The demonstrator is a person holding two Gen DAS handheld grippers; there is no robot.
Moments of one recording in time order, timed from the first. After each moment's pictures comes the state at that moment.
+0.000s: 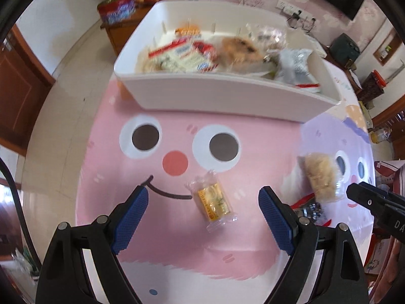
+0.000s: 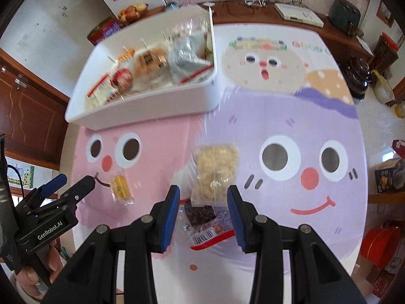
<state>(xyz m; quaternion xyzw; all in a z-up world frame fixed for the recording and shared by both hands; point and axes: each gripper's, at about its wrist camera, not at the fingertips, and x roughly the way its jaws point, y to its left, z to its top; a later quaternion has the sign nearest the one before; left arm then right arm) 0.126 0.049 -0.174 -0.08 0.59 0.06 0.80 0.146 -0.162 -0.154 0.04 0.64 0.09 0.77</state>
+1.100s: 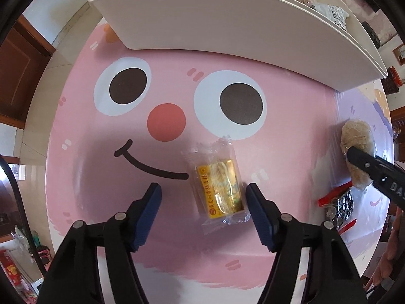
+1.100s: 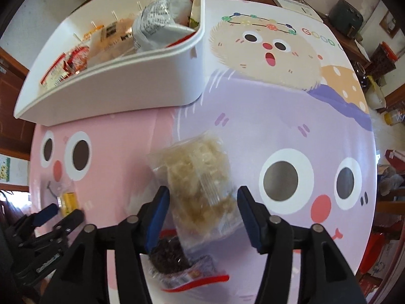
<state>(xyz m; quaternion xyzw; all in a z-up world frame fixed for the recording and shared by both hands) 0.144 0.037 -0.245 -0.11 0.66 0.07 0.74 0.193 -0.149 -0.227 -0.03 0.66 0.05 0.75</state>
